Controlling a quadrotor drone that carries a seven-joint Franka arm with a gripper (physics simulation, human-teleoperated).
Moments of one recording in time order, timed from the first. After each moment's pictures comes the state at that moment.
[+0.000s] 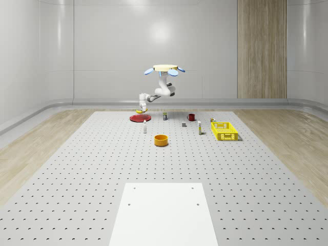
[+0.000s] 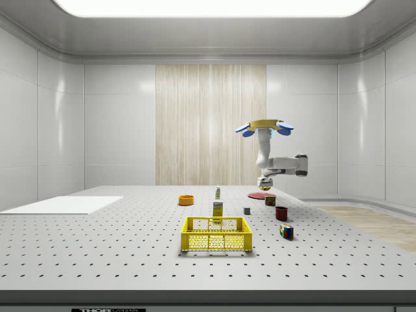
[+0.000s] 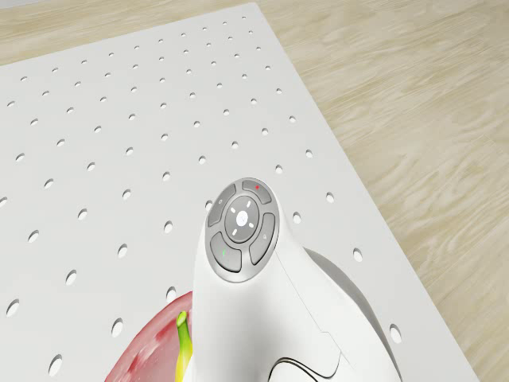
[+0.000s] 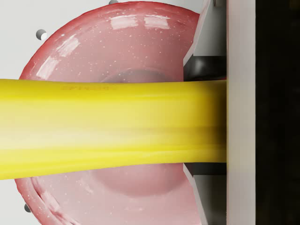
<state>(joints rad) -1.35 -1.61 1.19 -2.75 -1.89 1.75 -2.16</state>
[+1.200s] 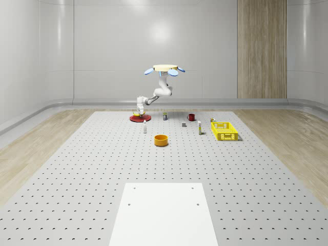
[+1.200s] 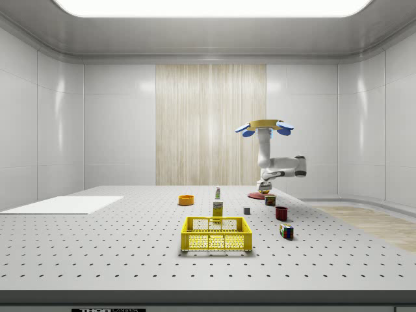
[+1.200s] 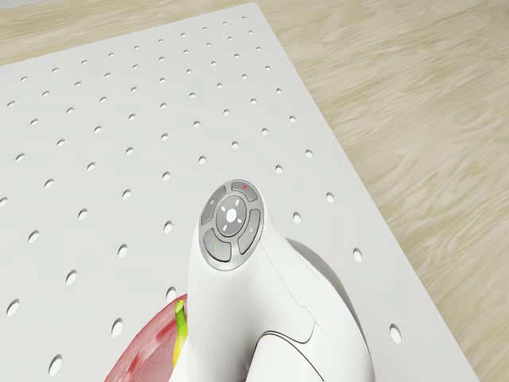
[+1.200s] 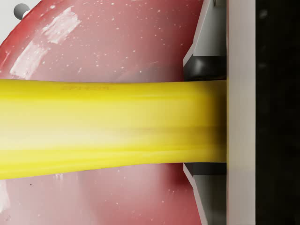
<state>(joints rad) -1.51 -1.60 1.10 -2.60 -1.96 1.83 -2.11</state>
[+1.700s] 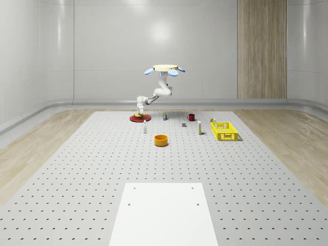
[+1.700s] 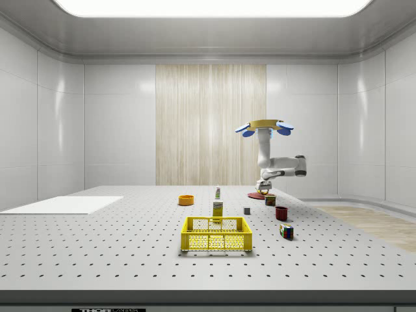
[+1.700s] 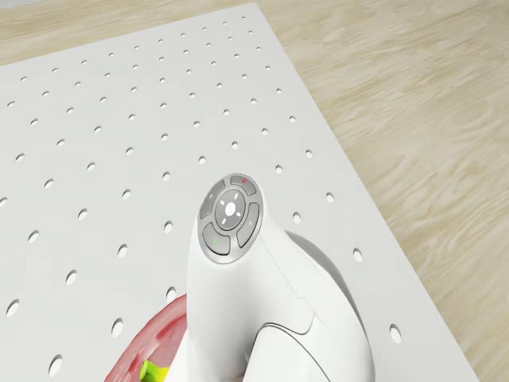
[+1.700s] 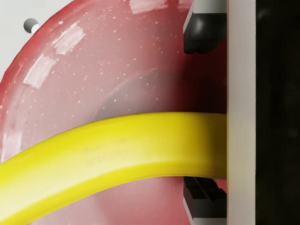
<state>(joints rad) -1.51 -1.61 1.14 -2.62 -1.93 1.82 -2.08</state>
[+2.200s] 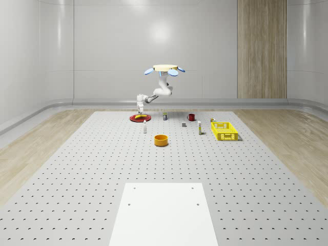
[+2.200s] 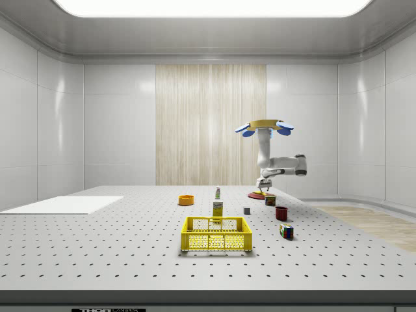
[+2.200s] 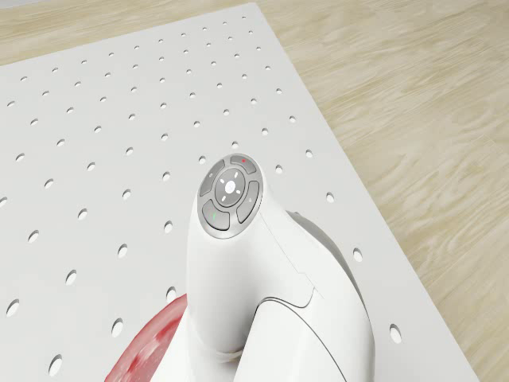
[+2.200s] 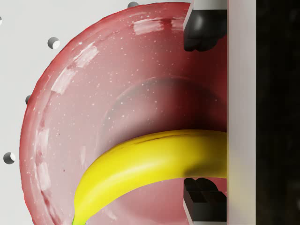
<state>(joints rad) -1.49 -1.62 1.19 -2.64 -1.89 1.80 -2.08</state>
